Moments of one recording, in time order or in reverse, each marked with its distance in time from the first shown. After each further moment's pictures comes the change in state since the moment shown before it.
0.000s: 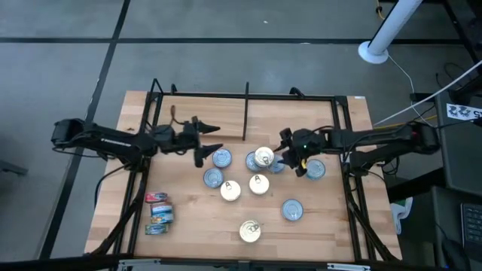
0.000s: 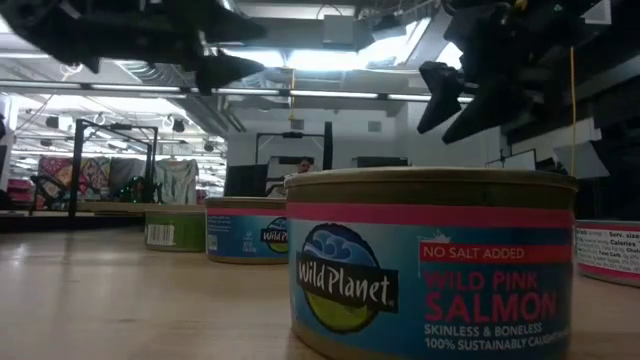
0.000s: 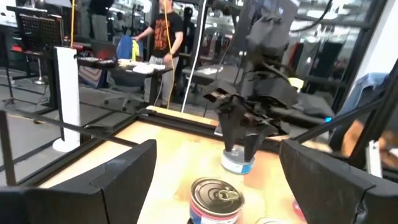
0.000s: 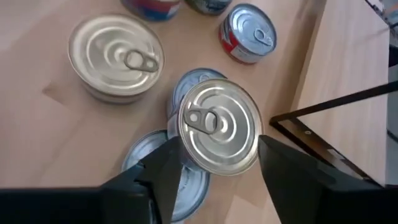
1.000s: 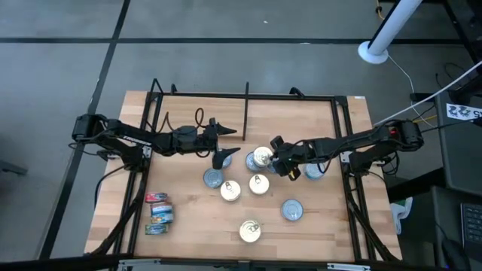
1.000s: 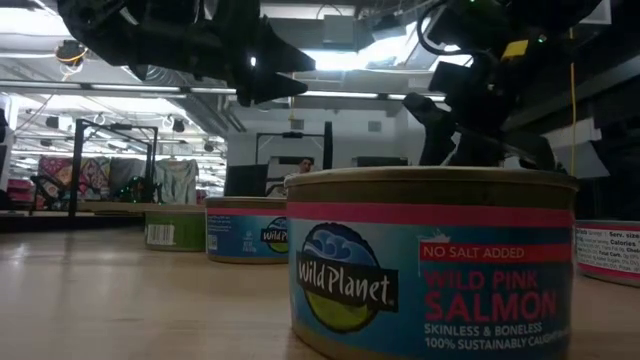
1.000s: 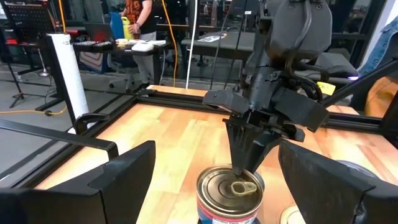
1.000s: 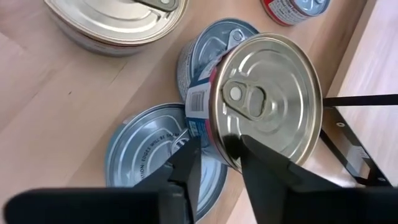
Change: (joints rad) left arm 0.000 0.287 0.170 -0.008 0.001 0.094; right arm 0.074 0.237 0.004 0.053 0.172 -0.073
